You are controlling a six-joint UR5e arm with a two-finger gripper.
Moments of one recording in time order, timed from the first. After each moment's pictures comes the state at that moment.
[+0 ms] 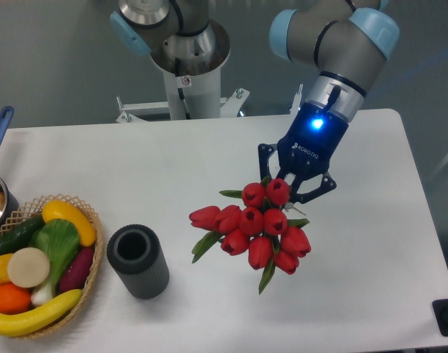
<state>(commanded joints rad) 2.76 -1.80 -1.68 -0.85 0.57 1.08</state>
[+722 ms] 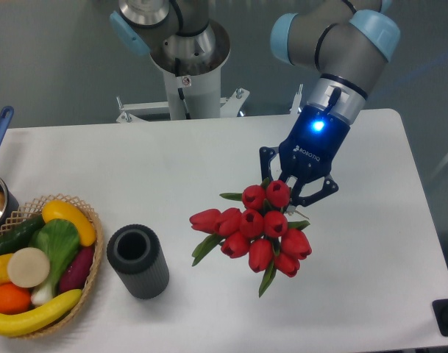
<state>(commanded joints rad) 2.75 -1.82 -1.67 -0.80 0.56 1.08</state>
